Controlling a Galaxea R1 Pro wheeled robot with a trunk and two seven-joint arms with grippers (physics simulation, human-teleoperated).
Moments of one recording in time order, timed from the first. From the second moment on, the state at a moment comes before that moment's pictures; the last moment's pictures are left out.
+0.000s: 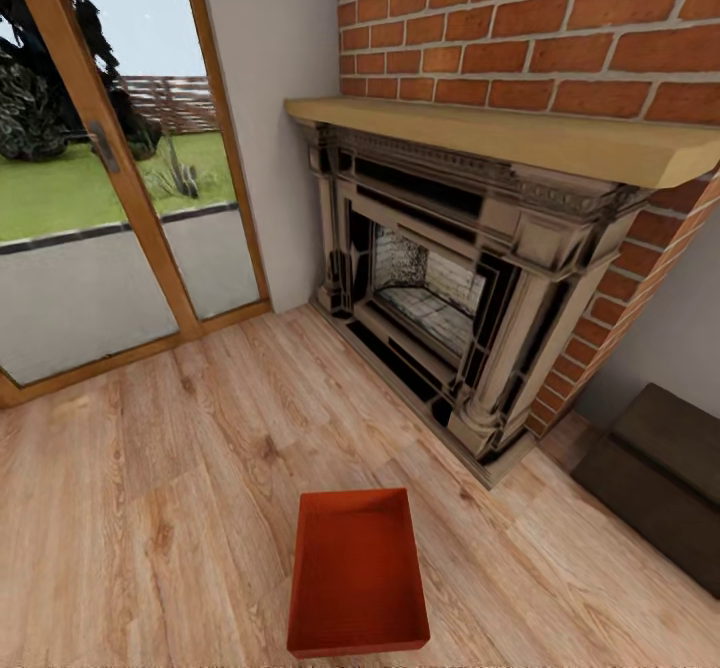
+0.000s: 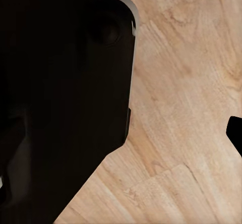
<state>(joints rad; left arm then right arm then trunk) -0.20 0.02 -0.12 -0.02 0.29 -0.09 0.00 -0.09 0.00 0.10 0.03 0.00 -0.26 -0.09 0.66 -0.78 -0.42</state>
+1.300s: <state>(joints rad) -0.20 0.02 -0.12 -0.02 0.29 -0.09 0.00 -0.09 0.00 0.10 0.03 0.00 -0.26 -0.09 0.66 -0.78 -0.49</state>
